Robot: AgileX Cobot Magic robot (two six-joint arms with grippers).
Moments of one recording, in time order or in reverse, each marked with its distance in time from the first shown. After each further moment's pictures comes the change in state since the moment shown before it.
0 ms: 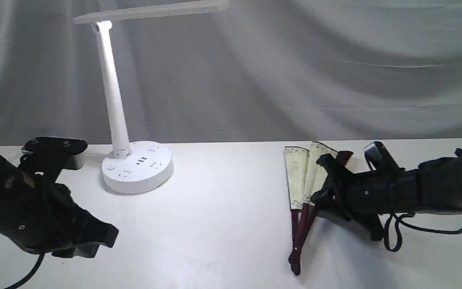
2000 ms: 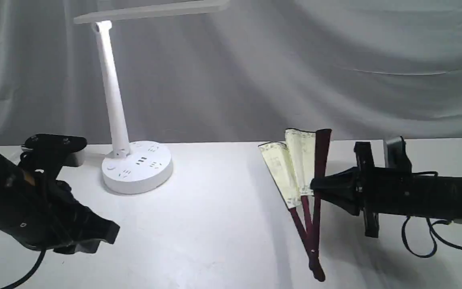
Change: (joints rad) left arm 0.000 0.000 0.000 0.000 -0.024 0.000; right arm -0.158 0.000 0.063 0.003 0.669 -0.154
